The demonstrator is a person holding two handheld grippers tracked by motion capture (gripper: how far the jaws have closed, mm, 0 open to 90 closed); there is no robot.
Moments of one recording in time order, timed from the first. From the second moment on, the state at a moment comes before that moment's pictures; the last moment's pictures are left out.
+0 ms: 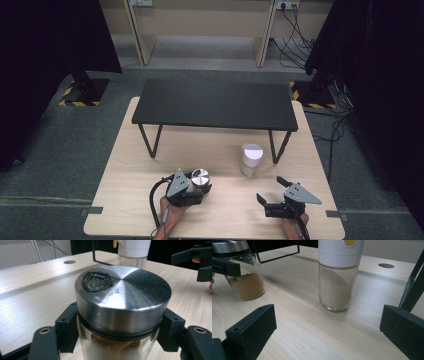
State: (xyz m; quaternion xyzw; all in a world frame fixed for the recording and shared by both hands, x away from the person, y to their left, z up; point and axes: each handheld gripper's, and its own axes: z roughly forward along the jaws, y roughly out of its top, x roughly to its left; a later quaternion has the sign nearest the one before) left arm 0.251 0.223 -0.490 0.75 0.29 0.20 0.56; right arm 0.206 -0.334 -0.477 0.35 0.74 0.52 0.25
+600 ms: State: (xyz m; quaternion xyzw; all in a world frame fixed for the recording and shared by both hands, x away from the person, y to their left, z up) left arm 0.251 0.232 -0.469 0.74 0.29 0.19 0.58; right arm 0.206 -0.334 -0.477 0.36 0.74 0.52 0.25
